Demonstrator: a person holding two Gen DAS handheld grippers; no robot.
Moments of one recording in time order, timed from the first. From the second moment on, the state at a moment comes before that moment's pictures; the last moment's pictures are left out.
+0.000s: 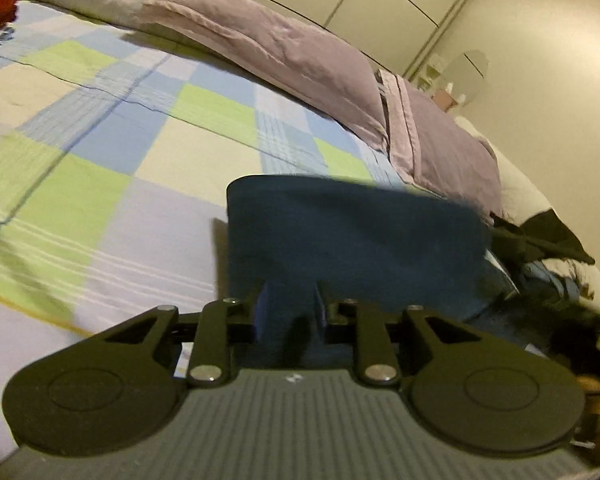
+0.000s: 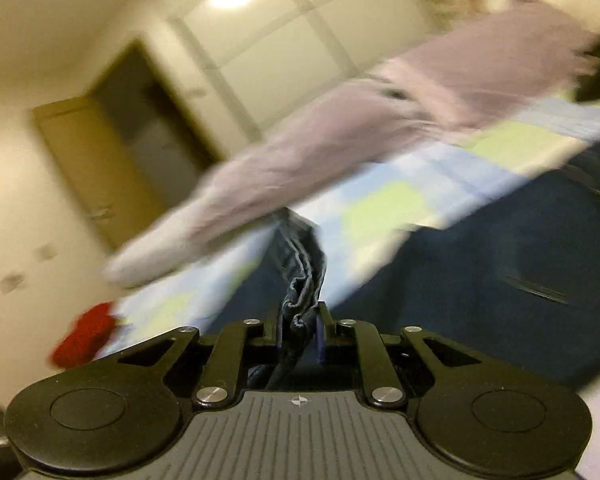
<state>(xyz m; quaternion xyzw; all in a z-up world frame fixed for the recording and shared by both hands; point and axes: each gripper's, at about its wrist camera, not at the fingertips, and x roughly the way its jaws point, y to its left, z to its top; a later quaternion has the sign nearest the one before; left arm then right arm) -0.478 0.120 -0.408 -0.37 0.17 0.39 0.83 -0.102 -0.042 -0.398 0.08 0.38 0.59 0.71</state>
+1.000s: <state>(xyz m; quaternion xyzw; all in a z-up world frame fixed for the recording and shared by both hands) -0.376 0.209 -0.436 -0.22 0.30 0.45 0.81 -0.109 0.079 -0.436 -0.18 0.27 0.59 0.74</state>
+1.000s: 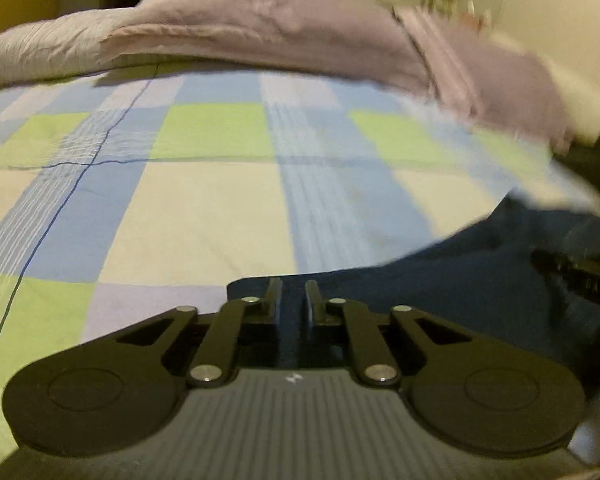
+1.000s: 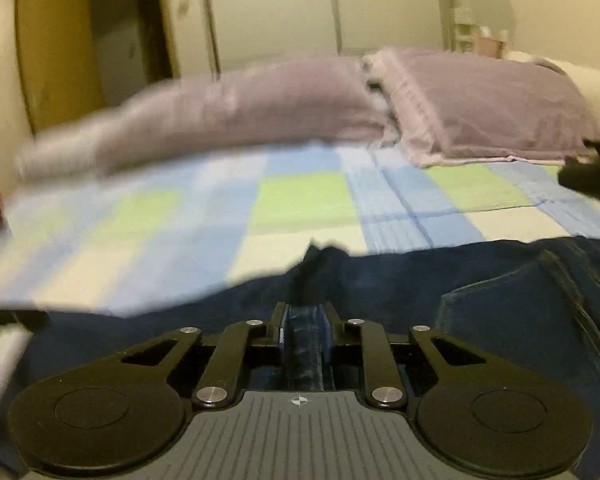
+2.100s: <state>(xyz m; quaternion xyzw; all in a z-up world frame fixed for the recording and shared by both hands) -0.407 0.085 -0.419 -0.26 0.30 0.48 0.78 -0.150 -0.040 -0.449 -0.19 0.29 0.60 0.72</state>
